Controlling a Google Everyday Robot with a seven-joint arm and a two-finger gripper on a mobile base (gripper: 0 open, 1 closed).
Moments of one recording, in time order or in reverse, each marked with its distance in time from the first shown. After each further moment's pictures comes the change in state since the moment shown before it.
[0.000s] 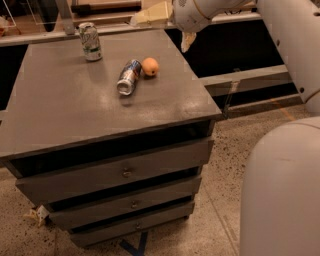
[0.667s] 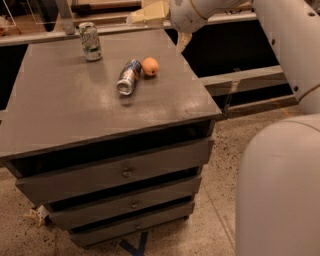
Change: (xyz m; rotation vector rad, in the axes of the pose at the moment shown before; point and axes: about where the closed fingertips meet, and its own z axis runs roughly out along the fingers) arm 0.002 0.008 0.005 -0.033 0.023 0.016
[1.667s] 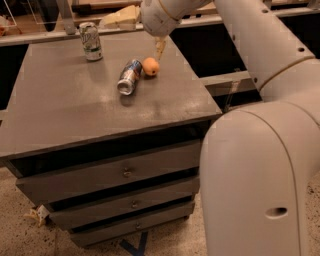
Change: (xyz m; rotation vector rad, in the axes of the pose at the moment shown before) arm 0.007 0.042 0.056 -0.028 0.136 0.121
